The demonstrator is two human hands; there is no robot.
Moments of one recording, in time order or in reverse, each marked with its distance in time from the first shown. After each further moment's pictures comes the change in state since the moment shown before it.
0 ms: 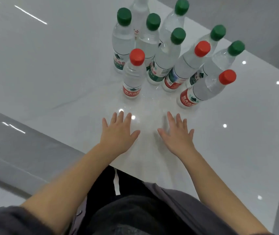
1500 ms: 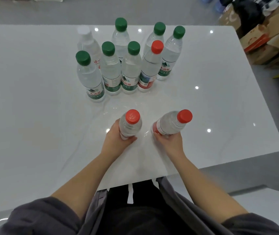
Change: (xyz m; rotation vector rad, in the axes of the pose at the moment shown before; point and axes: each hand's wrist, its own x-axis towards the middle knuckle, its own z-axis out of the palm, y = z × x) left_hand 0.074 -0.070 -0.013 -0.582 0.014 0.422; right_hand -0.024 -0.062 0.083 1.192 0.651 0.319
